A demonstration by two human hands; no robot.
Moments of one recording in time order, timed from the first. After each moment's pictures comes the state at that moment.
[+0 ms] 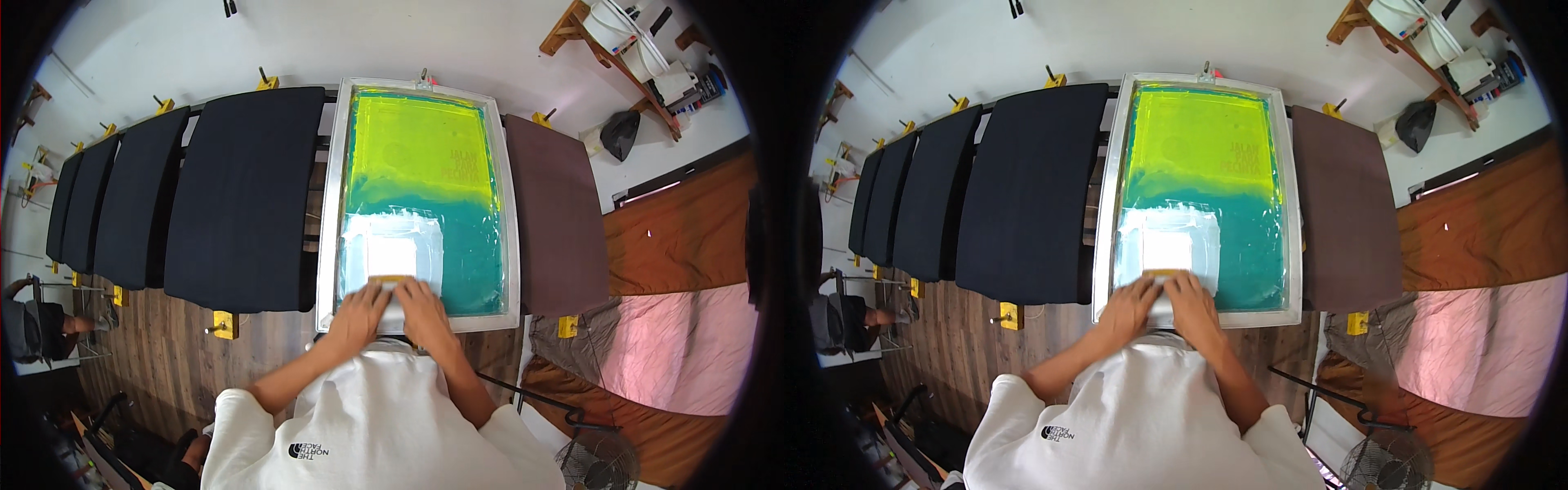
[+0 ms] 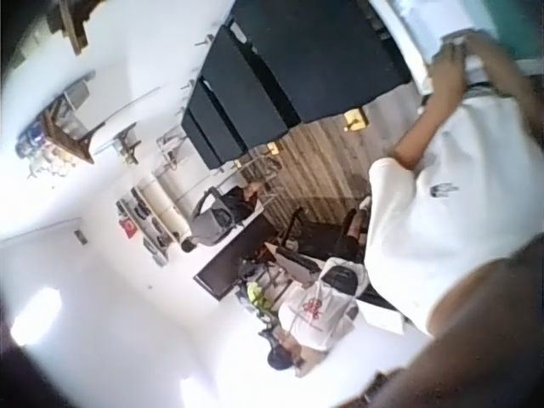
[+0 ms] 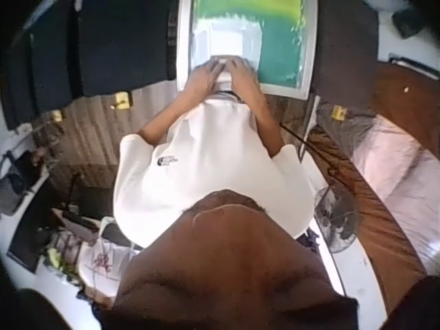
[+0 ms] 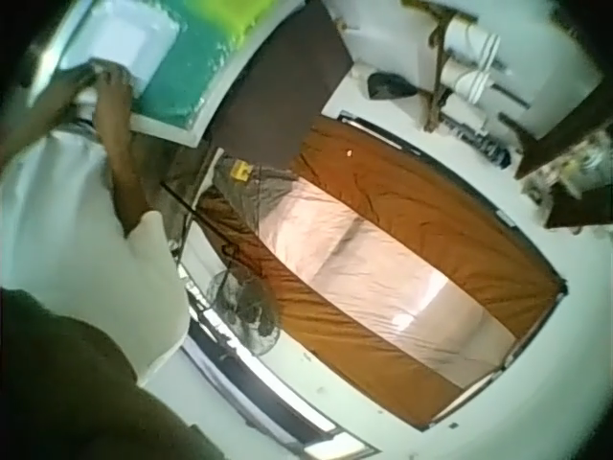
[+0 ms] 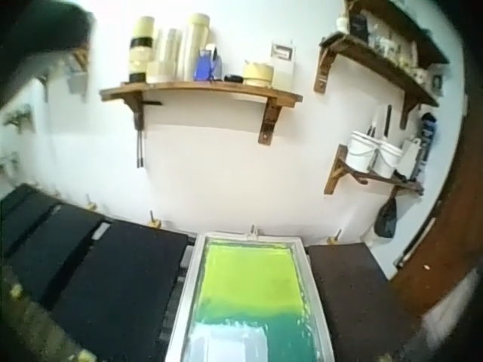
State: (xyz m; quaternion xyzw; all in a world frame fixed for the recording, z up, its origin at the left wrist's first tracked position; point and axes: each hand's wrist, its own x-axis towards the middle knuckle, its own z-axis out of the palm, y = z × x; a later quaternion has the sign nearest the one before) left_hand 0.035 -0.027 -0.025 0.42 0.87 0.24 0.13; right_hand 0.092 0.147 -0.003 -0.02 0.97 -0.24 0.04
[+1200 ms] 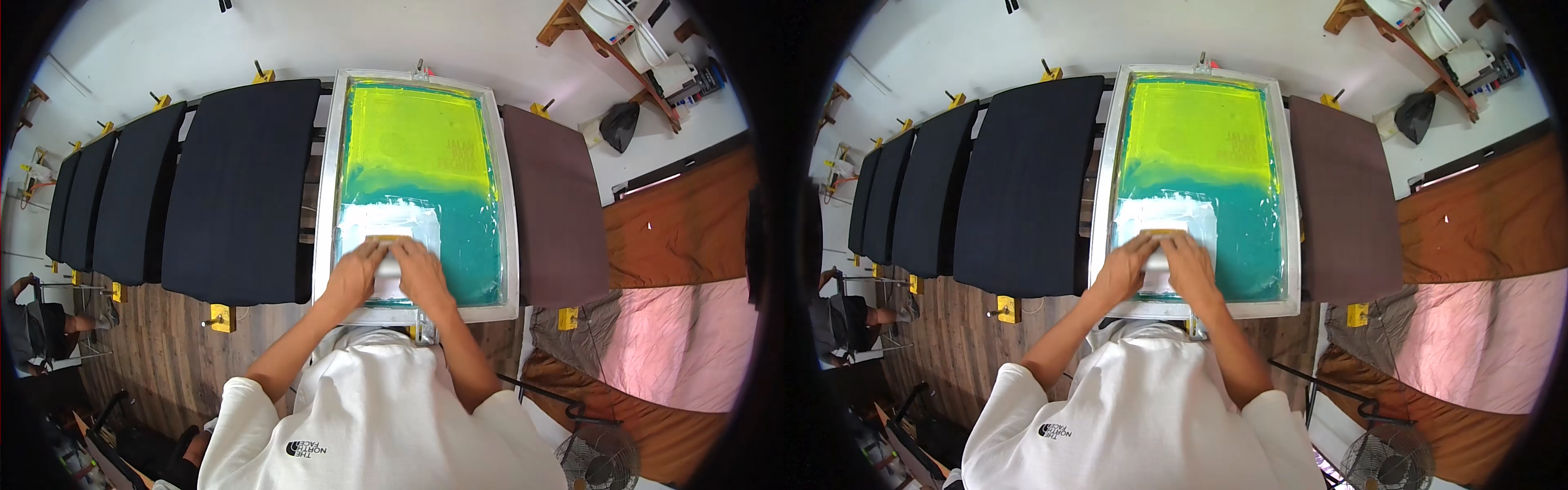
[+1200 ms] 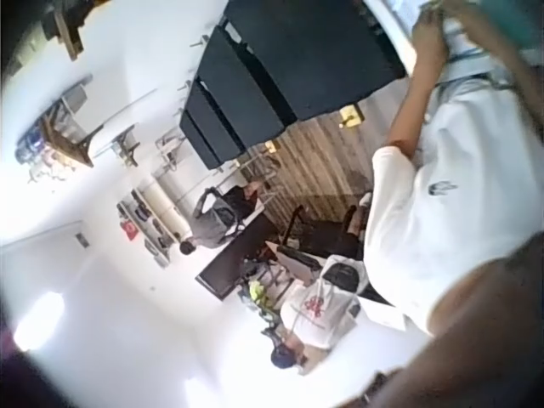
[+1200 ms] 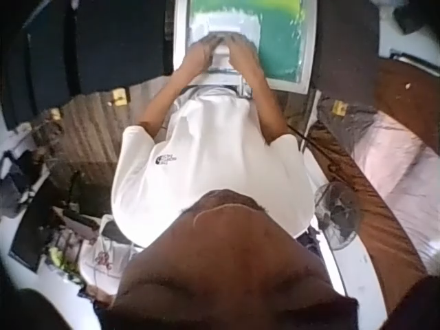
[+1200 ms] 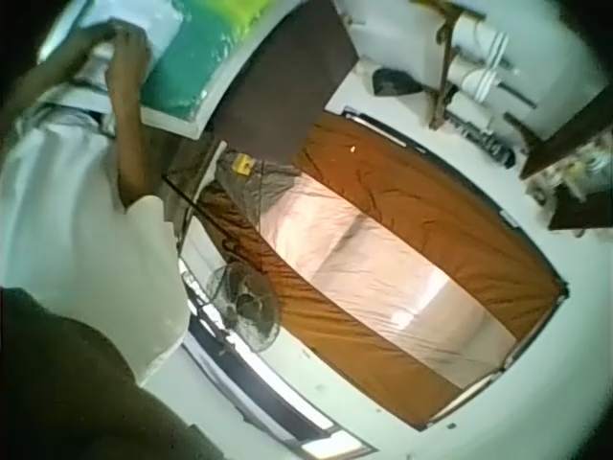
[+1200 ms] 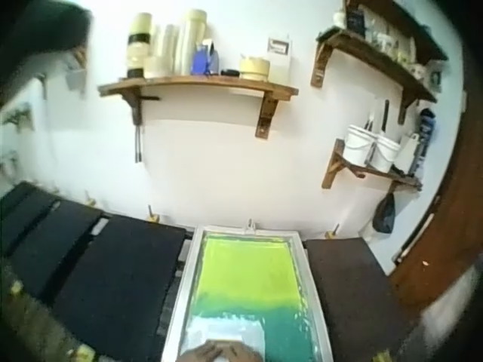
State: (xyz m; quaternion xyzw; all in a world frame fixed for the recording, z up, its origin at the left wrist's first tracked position) left_hand -0.021 -0.002 -0.031 0.39 0.86 0.32 0.09; right_hand 0.040 0.168 -0.020 -0.02 0.97 -0.24 -0.02
